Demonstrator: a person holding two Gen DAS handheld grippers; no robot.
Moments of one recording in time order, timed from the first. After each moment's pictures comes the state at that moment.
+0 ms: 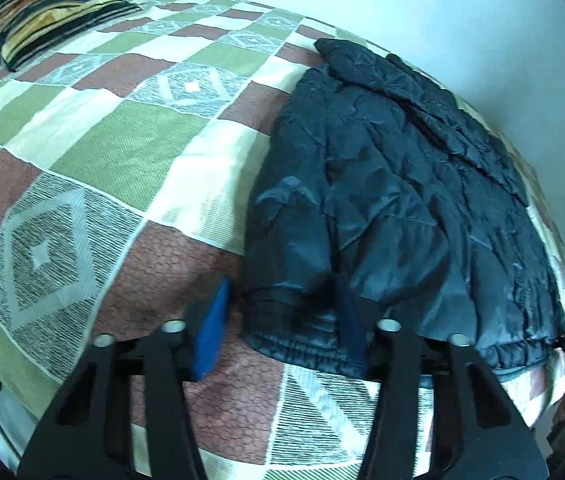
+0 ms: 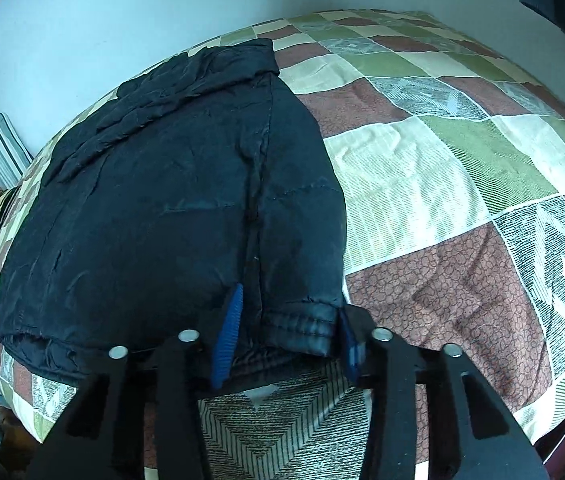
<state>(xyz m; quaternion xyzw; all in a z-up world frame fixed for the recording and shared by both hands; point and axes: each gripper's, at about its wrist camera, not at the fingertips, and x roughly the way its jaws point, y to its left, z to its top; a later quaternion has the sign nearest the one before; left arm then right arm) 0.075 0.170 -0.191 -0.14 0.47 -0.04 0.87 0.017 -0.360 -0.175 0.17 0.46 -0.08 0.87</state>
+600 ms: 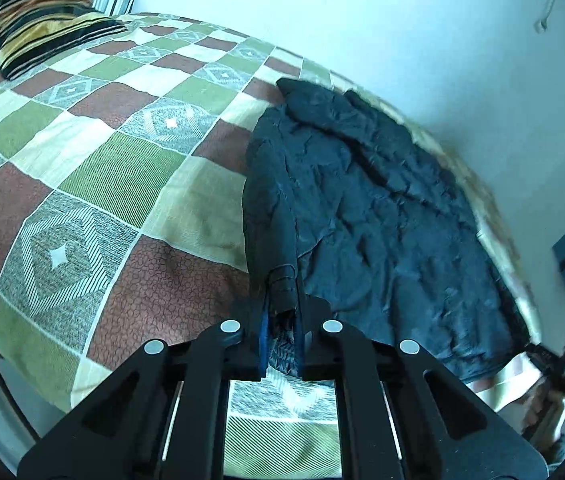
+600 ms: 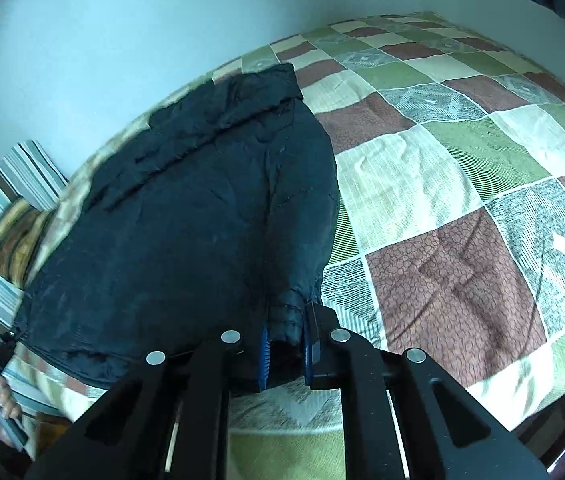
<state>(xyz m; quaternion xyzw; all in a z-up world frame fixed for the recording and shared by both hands) 0.048 0.176 -0.136 -0.19 0.42 -0.08 0.89 -0.014 -0.363 -0.141 0.23 0.42 -0.03 0.88</state>
